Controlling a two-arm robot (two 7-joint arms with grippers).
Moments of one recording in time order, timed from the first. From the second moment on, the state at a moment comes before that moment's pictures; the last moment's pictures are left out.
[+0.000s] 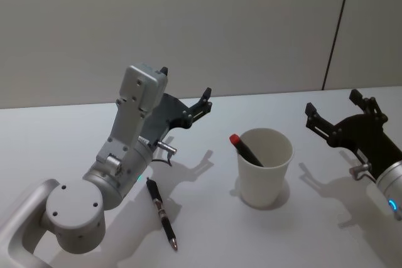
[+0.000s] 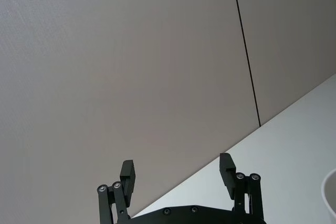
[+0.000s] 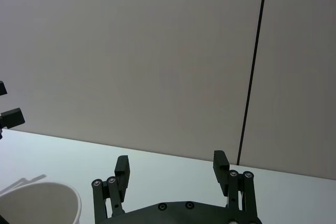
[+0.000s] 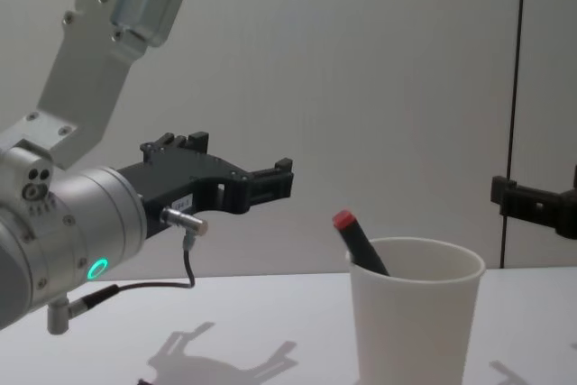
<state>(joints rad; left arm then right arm) -0.24 0.38 0.45 -1.63 -0.20 0.01 -0.01 -0.01 0.34 -0.23 -1.77 0.29 0.03 0.07</state>
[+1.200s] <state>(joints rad) -0.24 0.38 0.45 -1.63 -0.20 0.01 -0.01 -0.01 0.34 -0.23 -1.77 0.29 0.03 0.07</state>
